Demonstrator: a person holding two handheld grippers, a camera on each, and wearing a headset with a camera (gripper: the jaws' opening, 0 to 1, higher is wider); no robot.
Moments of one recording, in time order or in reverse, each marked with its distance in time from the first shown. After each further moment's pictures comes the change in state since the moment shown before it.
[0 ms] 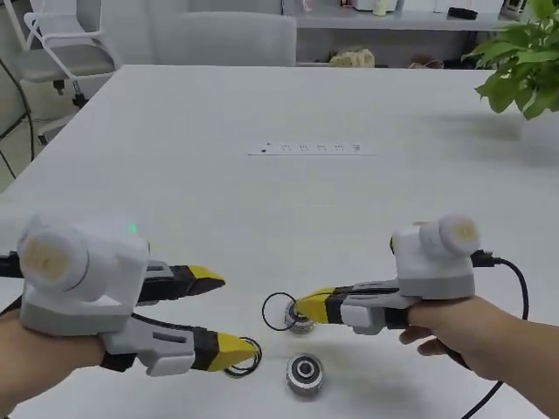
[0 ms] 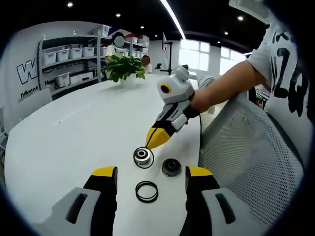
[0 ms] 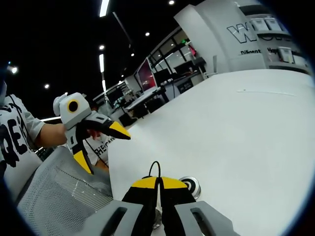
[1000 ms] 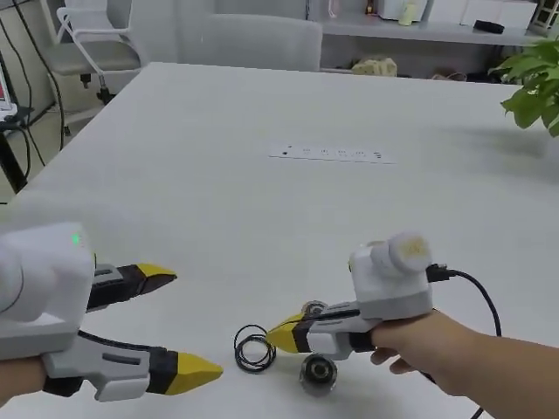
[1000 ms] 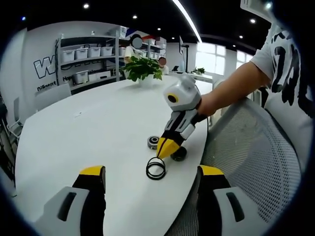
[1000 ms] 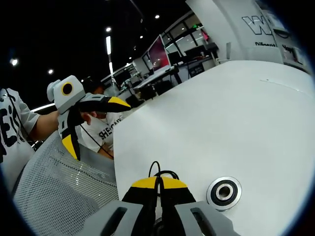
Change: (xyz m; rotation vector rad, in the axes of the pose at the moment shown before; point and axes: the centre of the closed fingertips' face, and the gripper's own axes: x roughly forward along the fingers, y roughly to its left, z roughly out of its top) left arm -0.049 0.006 -0.025 -0.065 -0.013 0.141; right arm 0.051 0.029 -0.029 -0.042 0.163 0.051
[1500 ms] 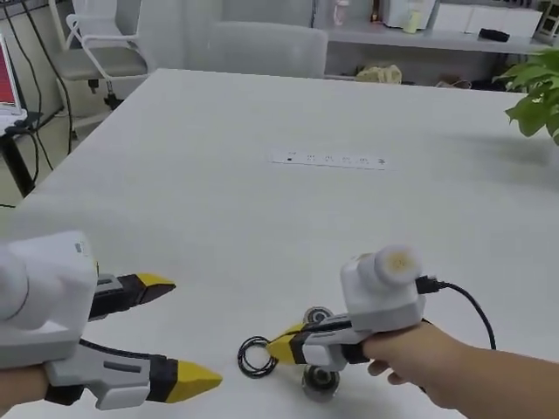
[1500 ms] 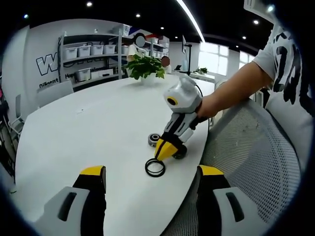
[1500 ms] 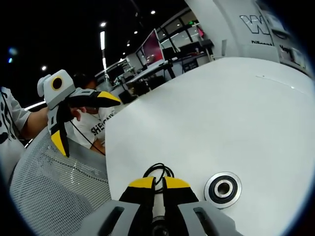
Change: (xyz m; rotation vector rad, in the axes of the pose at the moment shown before) left arm -0.001 0.001 -0.003 -0.019 0.012 0.012; right arm 0.005 -0.010 -0.009 -0.001 0.039 -0.064
